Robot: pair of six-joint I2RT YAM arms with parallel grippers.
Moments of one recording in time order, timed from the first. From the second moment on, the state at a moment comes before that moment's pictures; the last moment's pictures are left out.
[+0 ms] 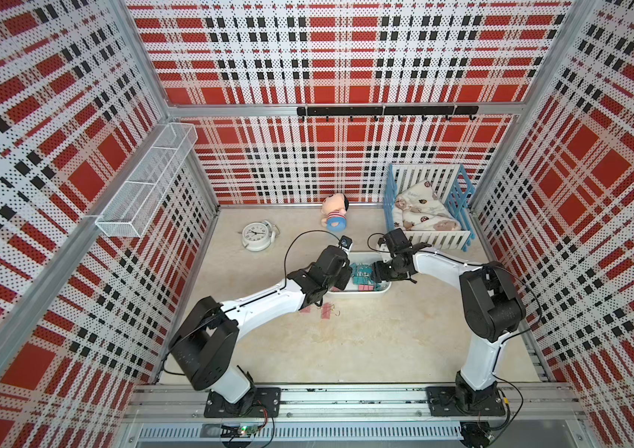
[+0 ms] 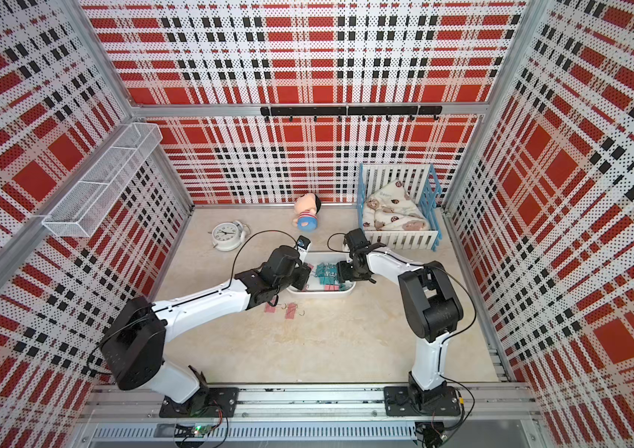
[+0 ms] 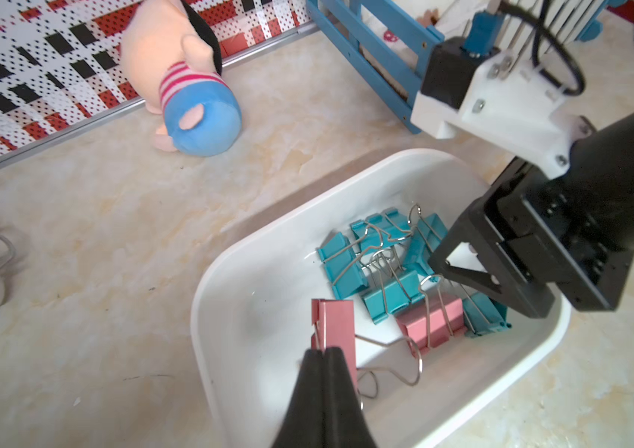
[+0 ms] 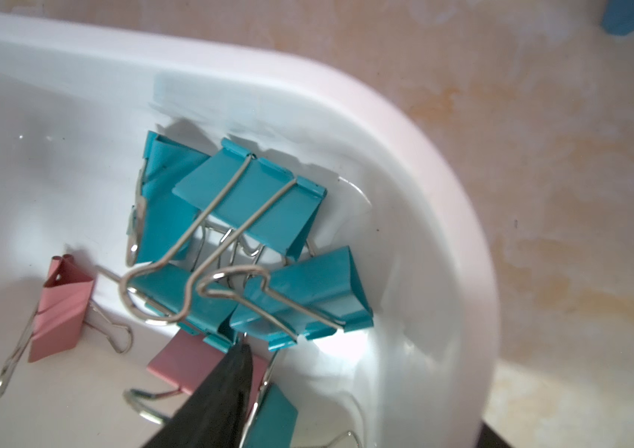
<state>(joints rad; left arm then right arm) -0.76 1.53 1.00 -0.11 -0.26 -0.12 0.42 1.88 1.25 -0.53 -0.16 0.24</state>
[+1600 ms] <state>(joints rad) -1.04 1.66 0.93 -0.25 -0.48 -0.23 0.42 1.88 1.23 -0.51 -0.17 0.24</state>
